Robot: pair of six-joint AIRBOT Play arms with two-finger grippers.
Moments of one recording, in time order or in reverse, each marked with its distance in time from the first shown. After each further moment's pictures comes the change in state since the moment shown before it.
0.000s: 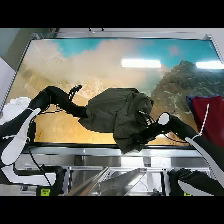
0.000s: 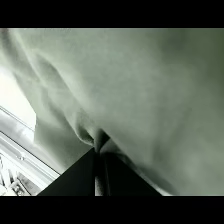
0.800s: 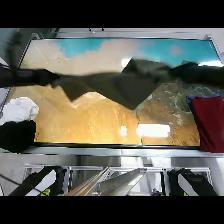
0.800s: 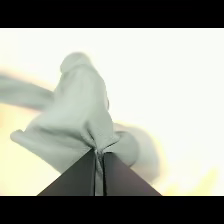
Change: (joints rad) left arm 0.298 0.474 0.378 -0.222 0.106 0.003; right arm -0.500 0.368 0.773 0.098 0.100 -0.102
